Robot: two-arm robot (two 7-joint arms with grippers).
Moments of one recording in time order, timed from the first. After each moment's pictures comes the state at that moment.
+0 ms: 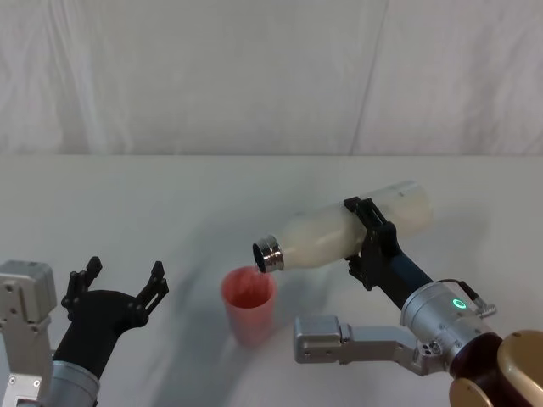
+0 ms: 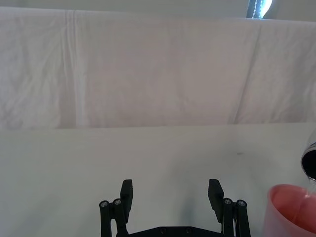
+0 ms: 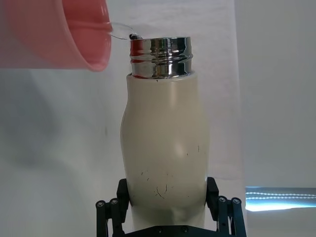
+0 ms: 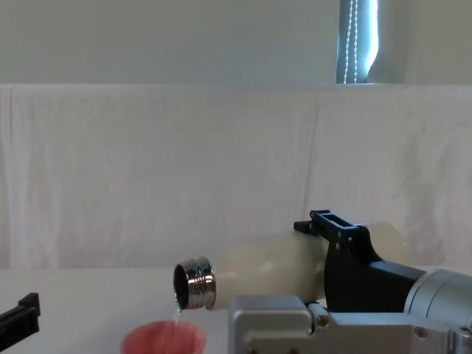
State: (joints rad) left arm 0.27 0.24 0.04 -1.85 -0.25 -0.02 -0.02; right arm 0.27 0.36 -0.66 -1.62 -1.08 0.14 0.10
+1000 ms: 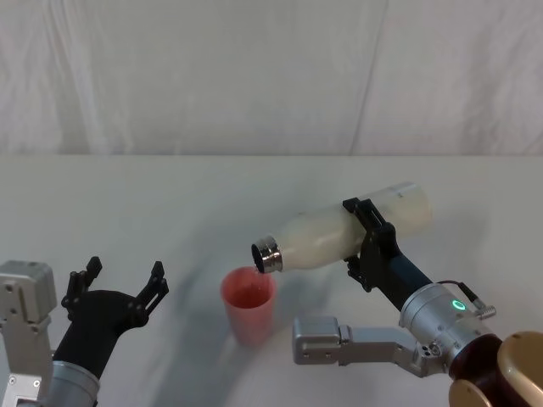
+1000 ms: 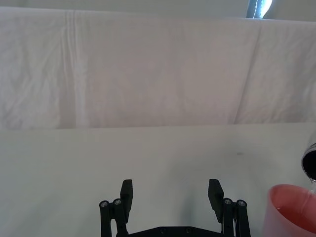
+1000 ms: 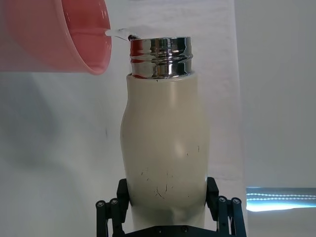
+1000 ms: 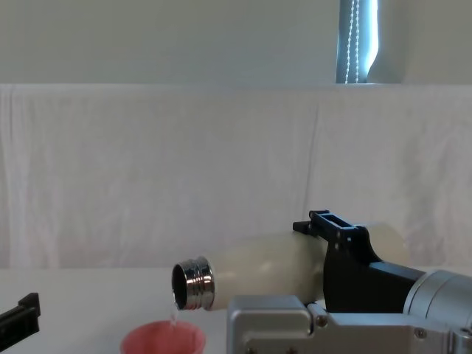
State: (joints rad) left arm 0.27 0.24 0.04 -1.85 -0.25 -0.02 -0.02; right arm 0.26 0.36 -0.66 -1.63 -1.07 0.14 0.11
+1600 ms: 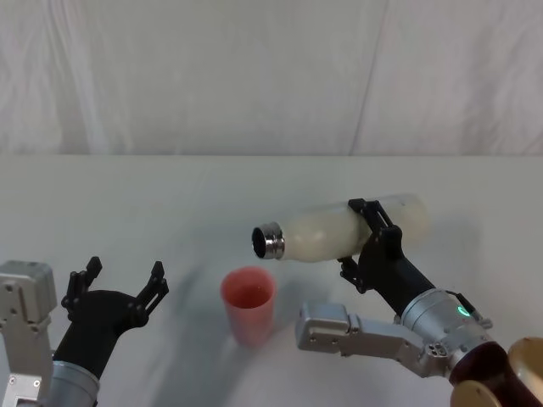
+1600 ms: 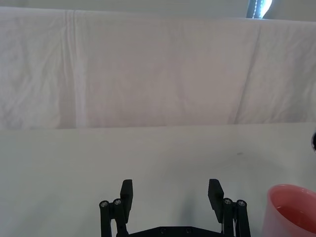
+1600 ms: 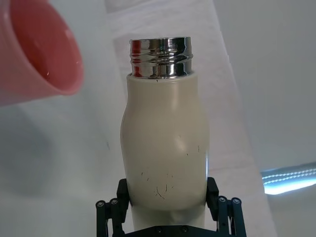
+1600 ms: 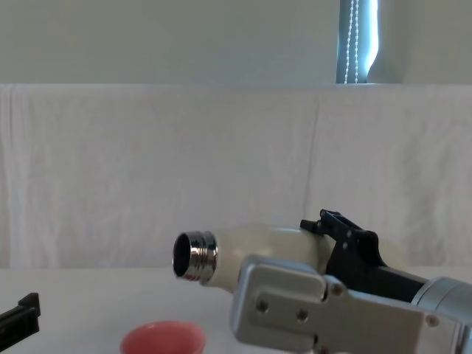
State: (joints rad) left arm 0.27 0.24 0.04 -1.85 -0.25 -0.02 -0.02; right arm 0.21 0.31 -0.59 -1.62 -0.94 0.09 0.05
